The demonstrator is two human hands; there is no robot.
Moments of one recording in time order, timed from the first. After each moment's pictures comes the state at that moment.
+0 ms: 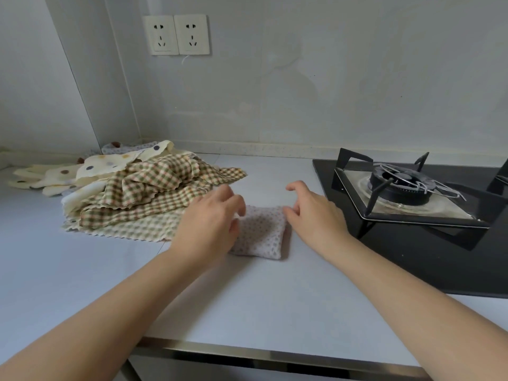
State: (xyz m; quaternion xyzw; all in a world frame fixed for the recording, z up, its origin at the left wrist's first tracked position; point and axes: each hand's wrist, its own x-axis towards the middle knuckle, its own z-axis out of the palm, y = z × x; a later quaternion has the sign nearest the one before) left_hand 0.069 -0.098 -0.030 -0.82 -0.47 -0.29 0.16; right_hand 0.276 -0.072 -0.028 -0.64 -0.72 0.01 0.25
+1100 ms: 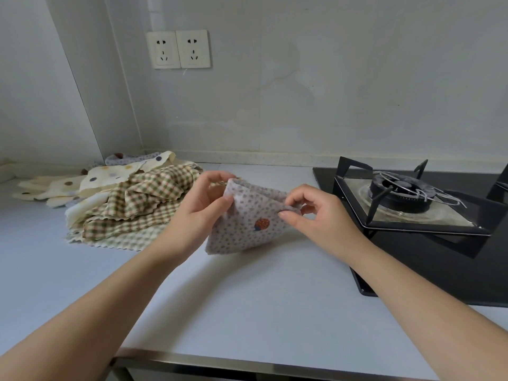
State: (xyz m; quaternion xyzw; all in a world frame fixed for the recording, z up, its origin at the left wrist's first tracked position) left_hand 0.059 -0.101 0.000 -0.67 -0.35 -0.52 -0.39; right_hand 0.291 -0.077 -0.019 -0.33 -0.77 0.22 0.49
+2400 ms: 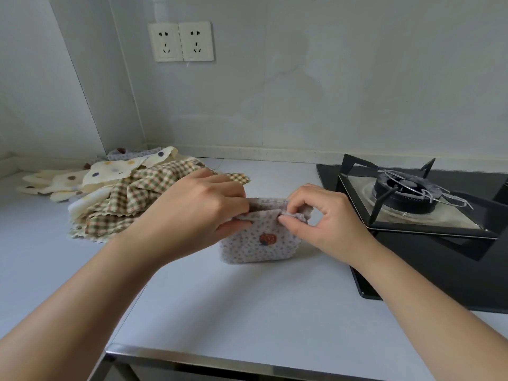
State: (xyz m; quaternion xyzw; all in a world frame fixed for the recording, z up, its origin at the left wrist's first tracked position) left_hand 0.049 -0.114 0.043 -0.90 -0.30 -0.18 0.26; right_hand 0.292 -0.087 -0.004 -0.28 -0.83 0.11 0.47
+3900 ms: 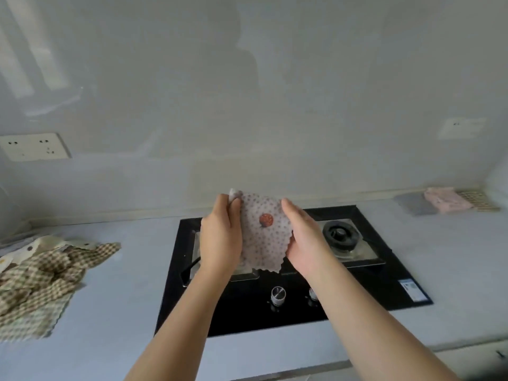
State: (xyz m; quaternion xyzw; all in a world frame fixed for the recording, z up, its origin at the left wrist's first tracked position) left_hand 0.477 -0.161 0.259 -0.65 -0.54 -0.50 -0.19; right_hand 0.620 -0.182 0.255 -0.47 -0.26 0.59 0.60
